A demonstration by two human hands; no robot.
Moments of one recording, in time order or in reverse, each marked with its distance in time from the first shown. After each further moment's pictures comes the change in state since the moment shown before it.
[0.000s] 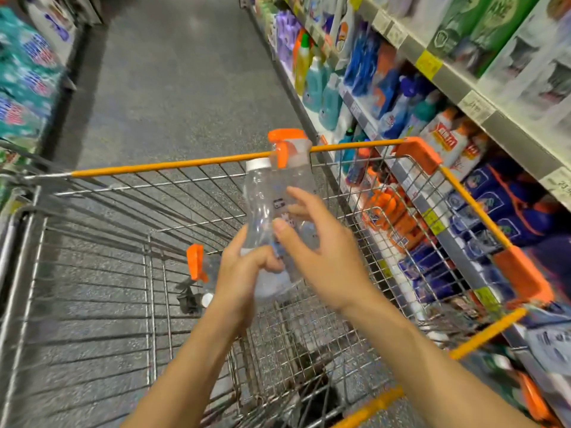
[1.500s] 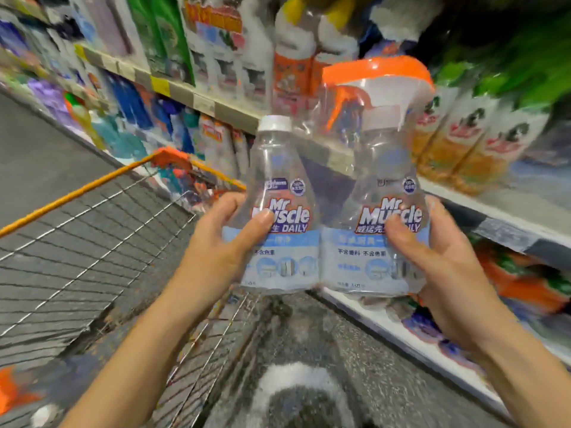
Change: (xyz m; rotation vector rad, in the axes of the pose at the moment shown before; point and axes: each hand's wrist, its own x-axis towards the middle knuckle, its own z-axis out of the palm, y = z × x) left_hand -0.105 -0.041 0.223 0.516 -0.792 0.328; right_hand -0.292 0.053 -0.235 0.501 0.775 0.085
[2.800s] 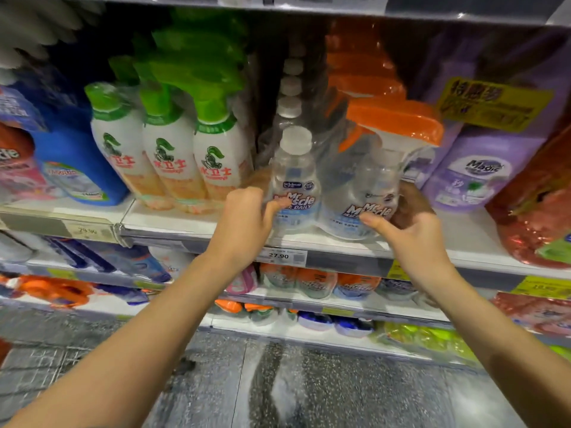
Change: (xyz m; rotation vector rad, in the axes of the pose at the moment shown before) left_hand 0.133 0.010 0.413 0.672 -0.410 0.352; right_hand 0.022 0.028 -0.380 -0.360 0.635 -0.098
